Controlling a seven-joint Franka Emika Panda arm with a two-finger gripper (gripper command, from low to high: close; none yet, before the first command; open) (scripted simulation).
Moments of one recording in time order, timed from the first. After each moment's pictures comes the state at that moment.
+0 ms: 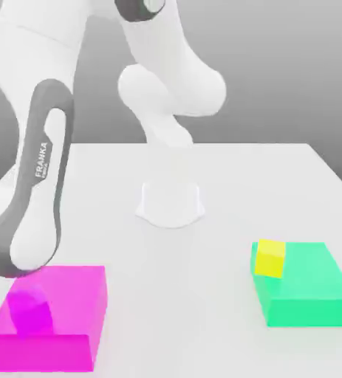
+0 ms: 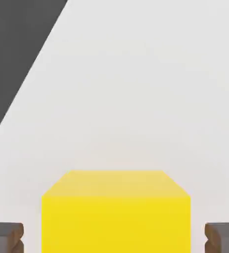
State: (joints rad) arm -0.39 0.59 -0.20 -2.11 0.25 2.68 1.09
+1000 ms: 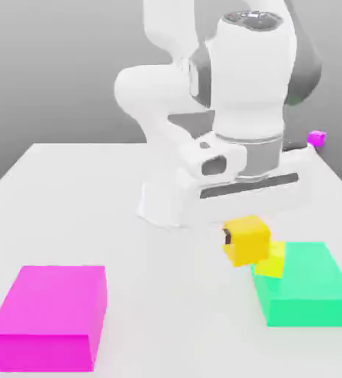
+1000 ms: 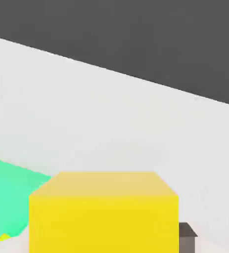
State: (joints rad) arm 0.22 -0.28 0.16 -2.67 0.09 2.42 0.58
